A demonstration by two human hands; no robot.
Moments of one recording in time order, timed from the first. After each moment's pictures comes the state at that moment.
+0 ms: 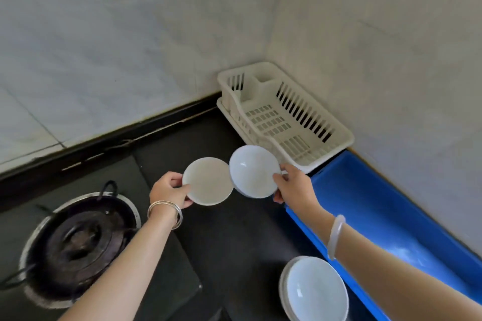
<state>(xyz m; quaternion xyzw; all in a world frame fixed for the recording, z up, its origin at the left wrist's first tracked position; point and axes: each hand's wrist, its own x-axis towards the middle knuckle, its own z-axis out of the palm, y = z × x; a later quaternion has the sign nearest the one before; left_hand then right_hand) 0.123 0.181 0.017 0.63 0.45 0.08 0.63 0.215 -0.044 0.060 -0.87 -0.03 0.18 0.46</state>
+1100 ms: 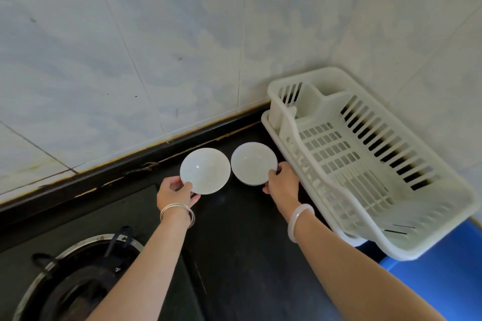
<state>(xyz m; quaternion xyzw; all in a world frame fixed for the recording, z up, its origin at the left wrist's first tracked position) 0.229 0.297 -0.066 0.46 0.59 0.20 0.63 0.353 0.137 -0.071 -0.85 0.06 0.19 0.48</state>
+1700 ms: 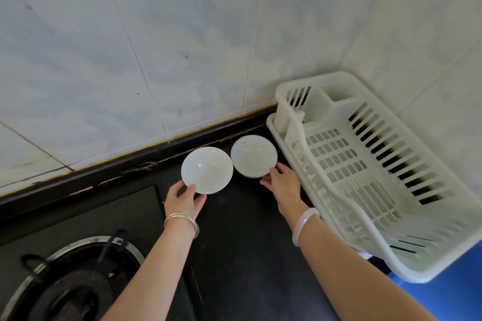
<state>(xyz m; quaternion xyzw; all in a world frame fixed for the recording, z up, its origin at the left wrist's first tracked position) 0.234 0.291 -0.074 0.32 0.58 0.21 0.73 0.367 0.150 -0.078 -0.74 0.10 0.25 0.62</state>
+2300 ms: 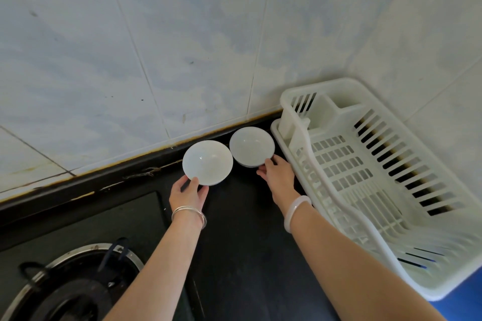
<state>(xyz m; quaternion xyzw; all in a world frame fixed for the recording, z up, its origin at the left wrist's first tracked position) 0.259 0.303 -0.082 0.32 0.58 0.25 0.71 0.391 0.185 -0.078 -0.74 0.09 0.24 0.62</state>
